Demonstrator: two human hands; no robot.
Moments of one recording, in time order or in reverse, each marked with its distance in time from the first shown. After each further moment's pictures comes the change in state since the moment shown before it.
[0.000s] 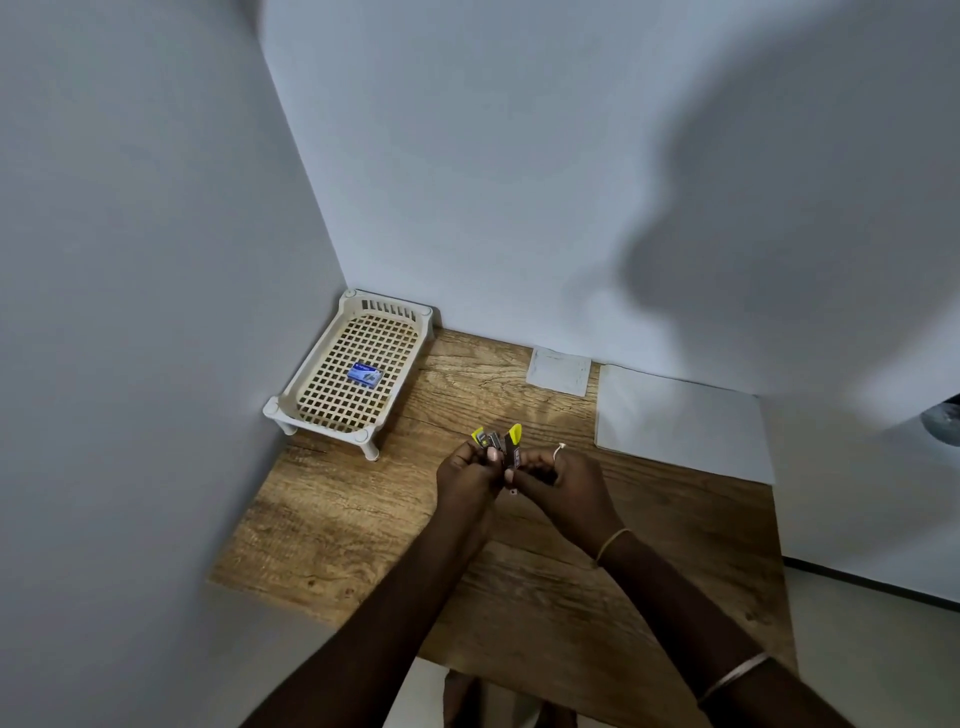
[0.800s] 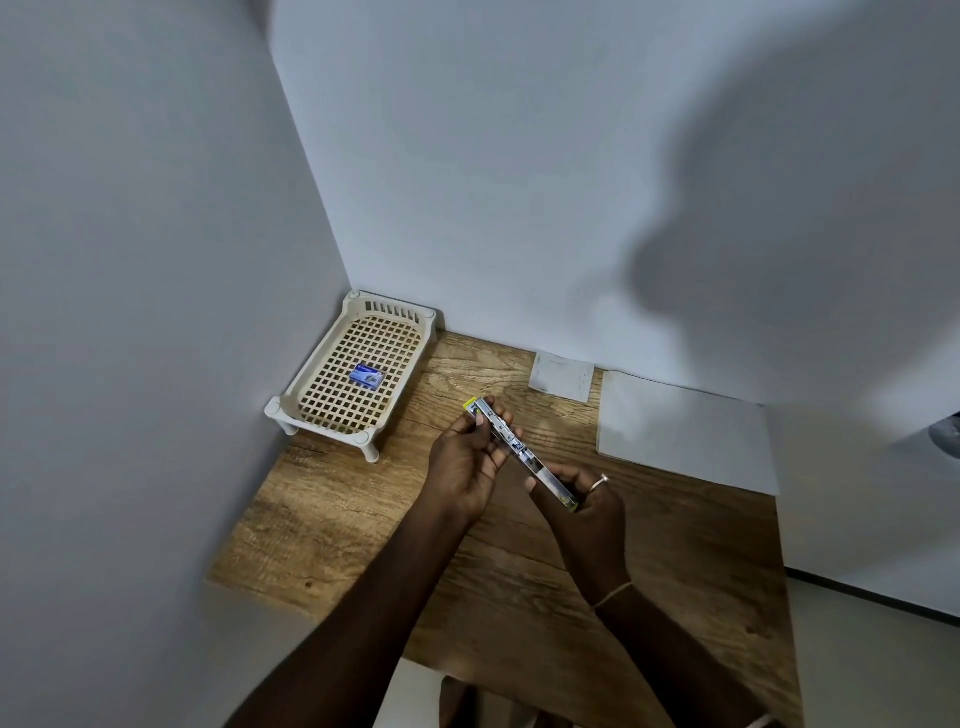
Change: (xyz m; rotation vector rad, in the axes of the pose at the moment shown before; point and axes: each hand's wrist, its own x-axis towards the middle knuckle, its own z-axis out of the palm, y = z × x) left_hand 0.011 0.035 0.007 -0.362 -0.170 -0.066; right_hand -0.031 0.007 0.013 0.211 0.411 0.067
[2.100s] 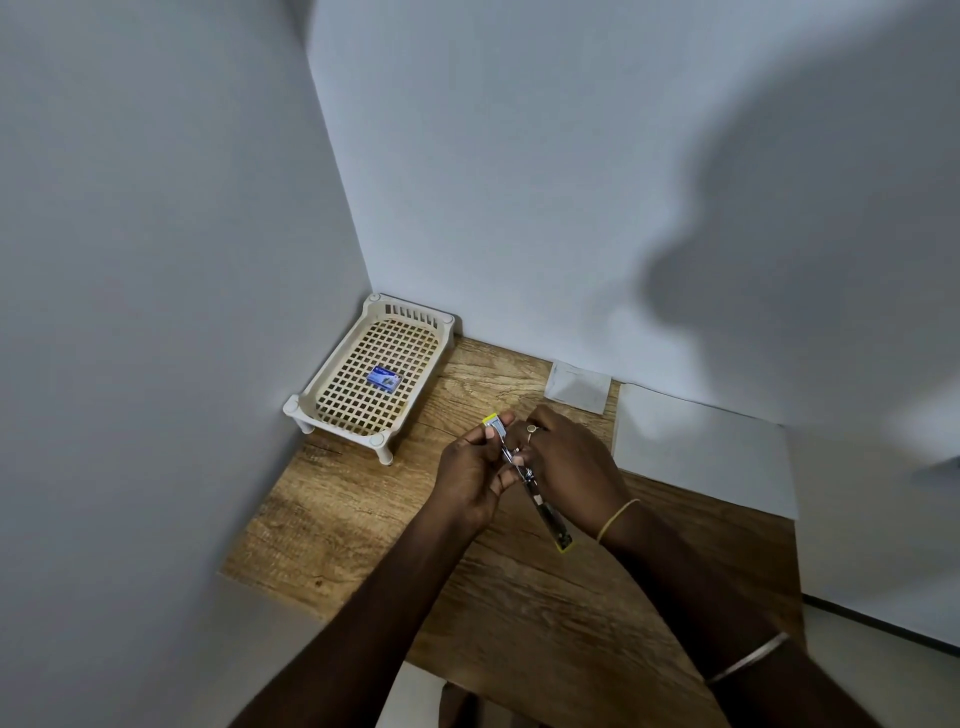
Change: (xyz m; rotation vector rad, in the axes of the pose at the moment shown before) left_hand -0.005 0.006 -0.005 0.206 0.000 -0.023; right_hand 0.066 -0.072 0.016 -0.948 -0.537 -0.542
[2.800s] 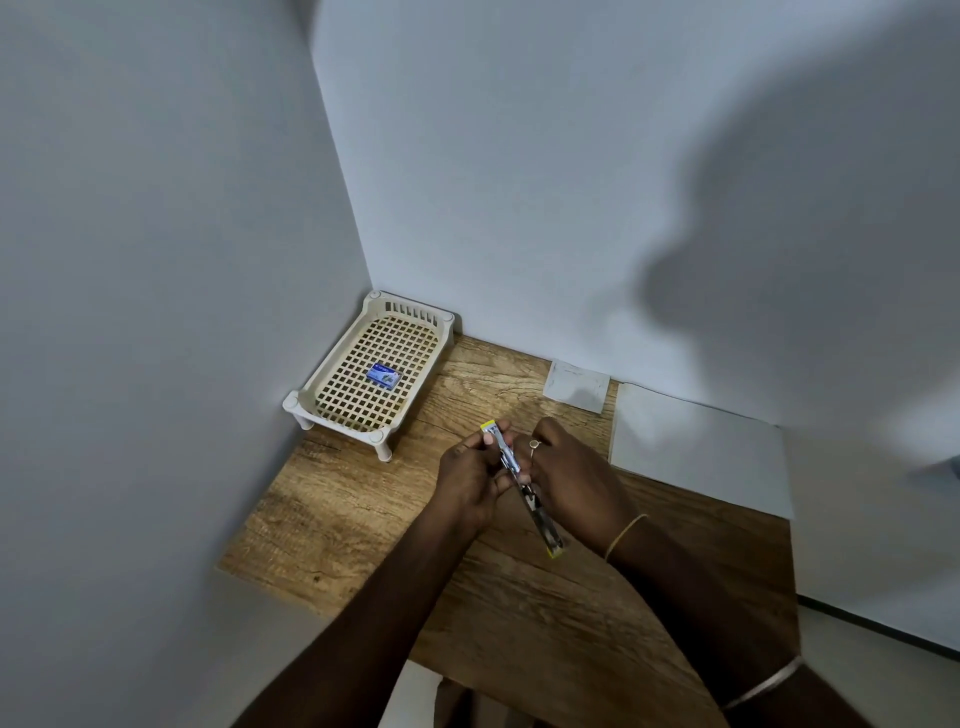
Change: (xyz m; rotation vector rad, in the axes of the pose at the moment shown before) left_hand -0.003 -0.003 0.001 0.048 0.122 -0.027; right_hand -0.018 0.001 0.007 0.051 -0.079 0.030
